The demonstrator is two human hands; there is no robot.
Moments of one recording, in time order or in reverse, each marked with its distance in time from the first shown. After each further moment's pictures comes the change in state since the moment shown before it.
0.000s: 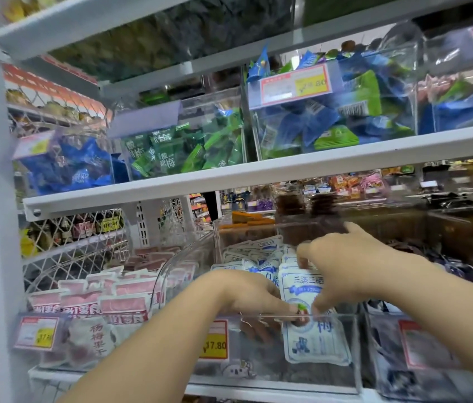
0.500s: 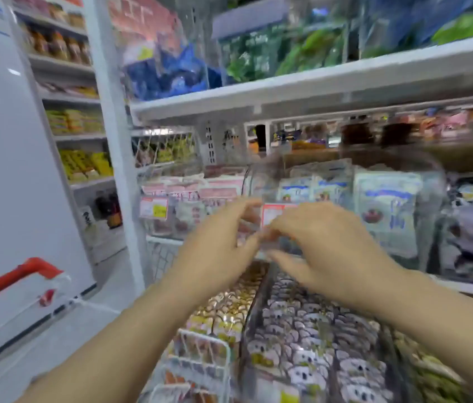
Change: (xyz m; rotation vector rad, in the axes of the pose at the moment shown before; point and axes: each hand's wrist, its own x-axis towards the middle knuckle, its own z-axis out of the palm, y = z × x) left_hand -0.141 -0.114 0.064 0.123 0.951 0.303; right_hand -0.052 -0.144 0.043 0.295 0.727 -0.484
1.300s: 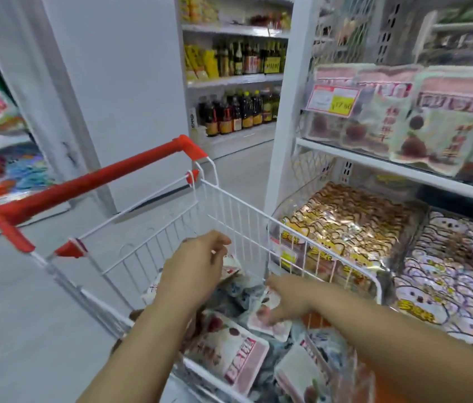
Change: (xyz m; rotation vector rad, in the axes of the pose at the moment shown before) left_hand -0.238 -0.198 -0.051 0.258 0.102 -0.810; right_hand -0.016 -0.208 0.295 0.429 -1.329 -0.002
